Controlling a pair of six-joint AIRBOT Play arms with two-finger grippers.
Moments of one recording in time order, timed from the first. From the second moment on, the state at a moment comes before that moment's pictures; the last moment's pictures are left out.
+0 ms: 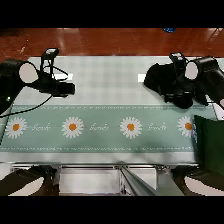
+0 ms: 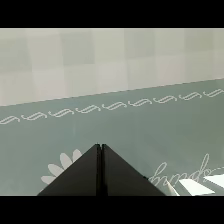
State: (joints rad) left arm -0.28 -1.19 1.15 1.50 -1.16 -1.73; right arm 0.21 -1.31 1.21 -1.70 1.24 1.76
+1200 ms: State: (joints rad) left arm -0.28 -1.21 1.15 1.52 -0.99 -1.73; right arm 0.19 -1.35 1.21 -1.86 0.87 1.77
